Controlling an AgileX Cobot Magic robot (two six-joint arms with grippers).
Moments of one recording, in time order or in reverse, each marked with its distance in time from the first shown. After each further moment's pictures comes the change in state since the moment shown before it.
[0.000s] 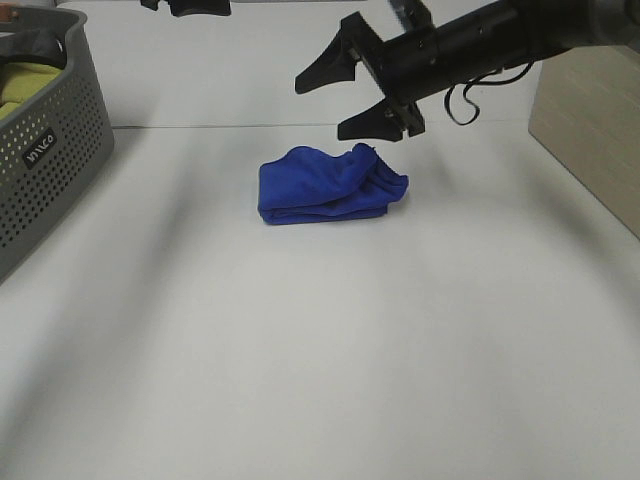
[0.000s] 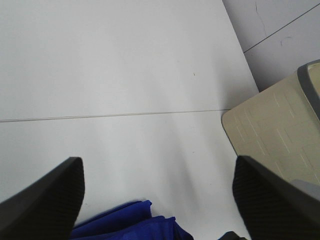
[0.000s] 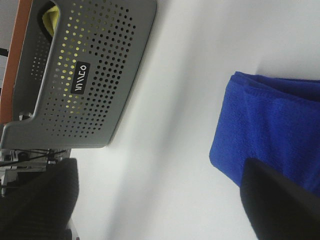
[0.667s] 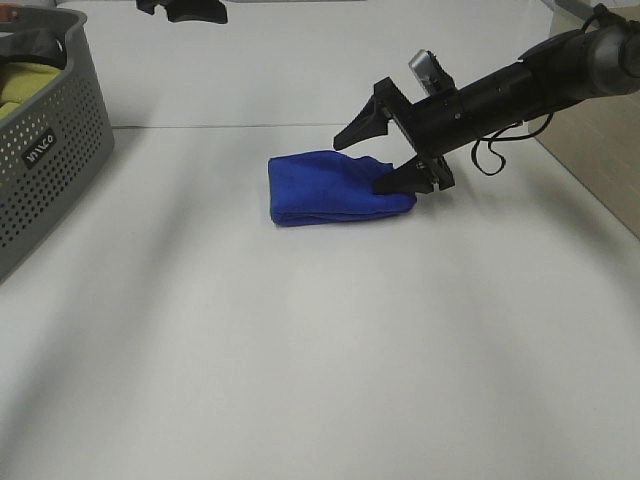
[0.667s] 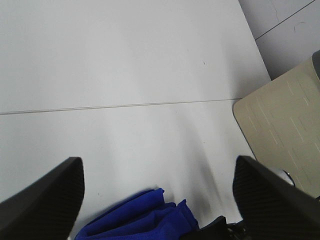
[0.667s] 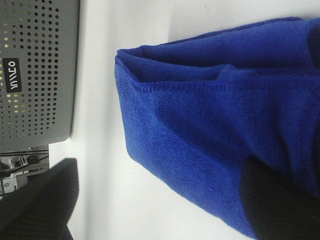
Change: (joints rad) left arm 0.000 0.000 0.000 0.043 0.021 0.001; right arm -0.094 0.115 0.000 -0.078 0.062 0.081
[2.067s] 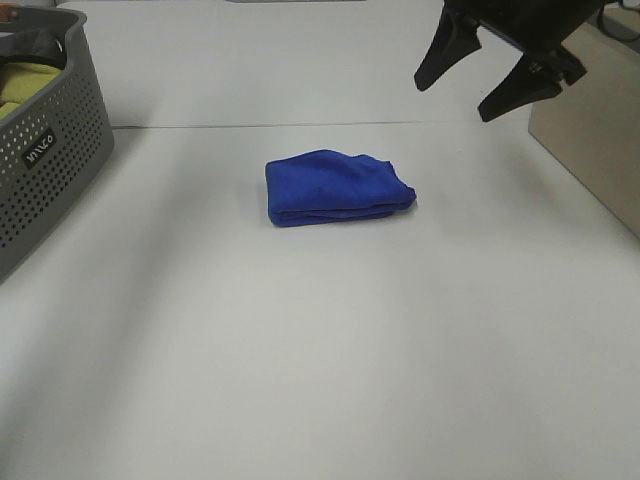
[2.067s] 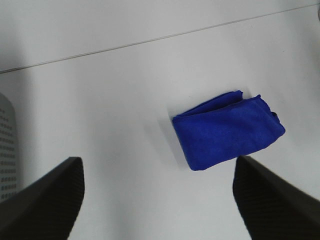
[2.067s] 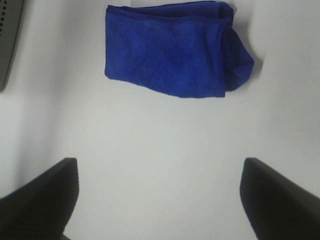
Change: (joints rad) left arm 0.001 -0.328 0.076 0.429 0.437 -0.024; right arm -0.020 -0.438 -0.005 -0.582 0.198 0.324
